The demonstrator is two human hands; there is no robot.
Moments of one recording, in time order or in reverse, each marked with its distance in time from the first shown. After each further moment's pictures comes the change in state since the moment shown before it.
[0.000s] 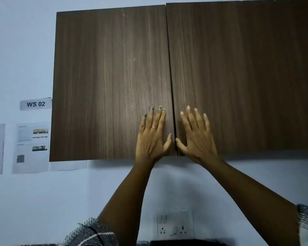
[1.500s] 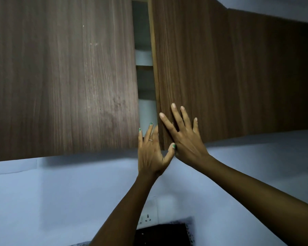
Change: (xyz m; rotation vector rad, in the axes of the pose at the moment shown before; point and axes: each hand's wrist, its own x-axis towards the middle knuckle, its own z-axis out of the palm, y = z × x) left_hand -0.040 0.101 0.036 -0.750 0.175 -0.073; right_hand -0.050 0.028 -0.047 -0.155 -0.160 -0.039
